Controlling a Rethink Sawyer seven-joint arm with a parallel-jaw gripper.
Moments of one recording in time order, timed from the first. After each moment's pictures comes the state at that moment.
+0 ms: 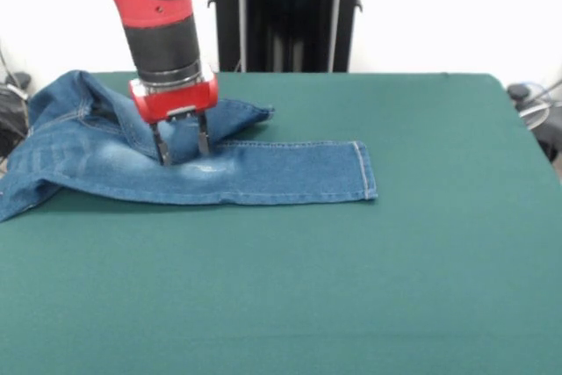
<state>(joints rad) -0.86 -0.49 0.30 1.84 -0.34 0.24 0.96</state>
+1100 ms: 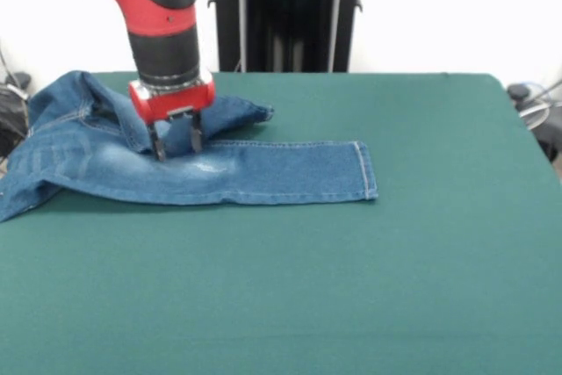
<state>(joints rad) -0.81 -0.50 0.23 1.82 -0.45 0.26 0.96</state>
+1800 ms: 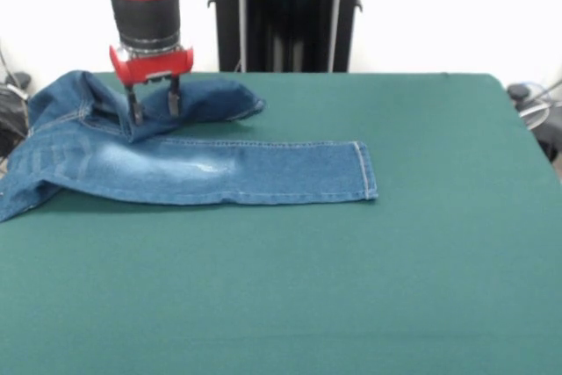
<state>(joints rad) -0.81 -0.59 0.15 1.91 -0.47 0.26 0.96</state>
